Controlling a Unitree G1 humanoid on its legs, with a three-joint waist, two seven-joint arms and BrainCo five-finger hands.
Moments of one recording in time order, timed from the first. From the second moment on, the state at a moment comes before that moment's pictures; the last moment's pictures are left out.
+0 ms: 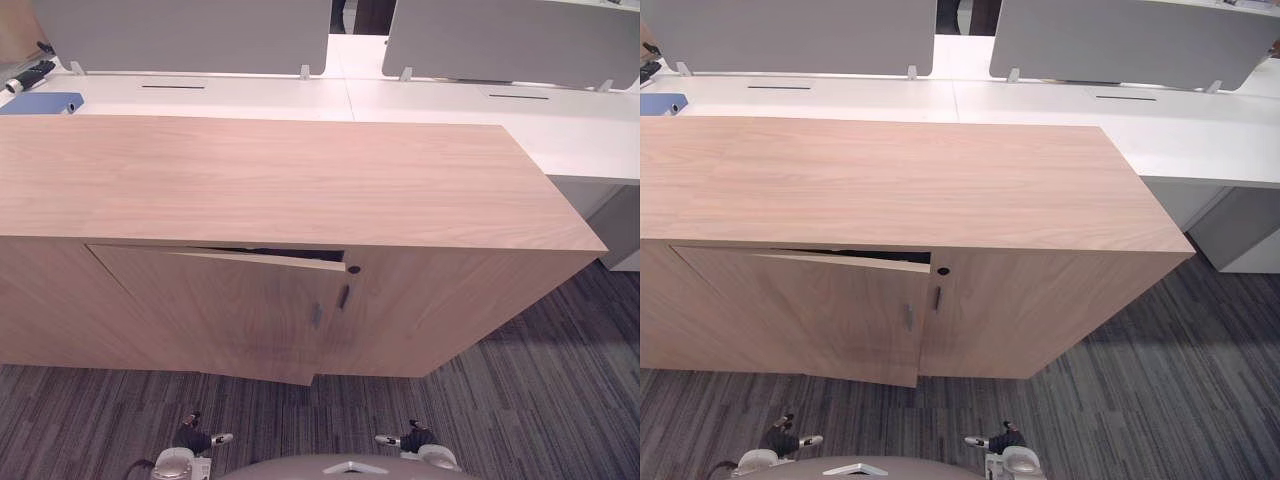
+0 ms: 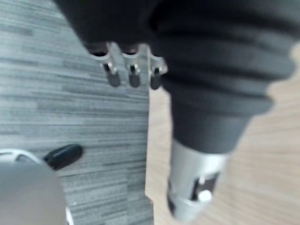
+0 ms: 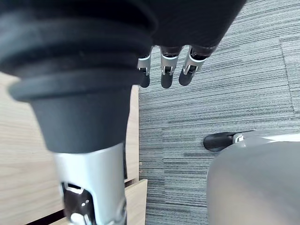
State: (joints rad) left arm 0.12 0.13 0.09 1.02 0.06 -0.06 0.06; right arm 0.02 -0.08 -0.18 1.09 -0.08 -0.01 -0.12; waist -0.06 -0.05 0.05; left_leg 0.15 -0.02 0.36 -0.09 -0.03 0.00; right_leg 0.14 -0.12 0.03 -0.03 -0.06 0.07
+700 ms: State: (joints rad) left arm 0.14 0.11 0.16 1.04 0.06 -0.05 0.06; right arm 0.02 -0.09 -0.22 1.12 -0.06 0.00 -0.12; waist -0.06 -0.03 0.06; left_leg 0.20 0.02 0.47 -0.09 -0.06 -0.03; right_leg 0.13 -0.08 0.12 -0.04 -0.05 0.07
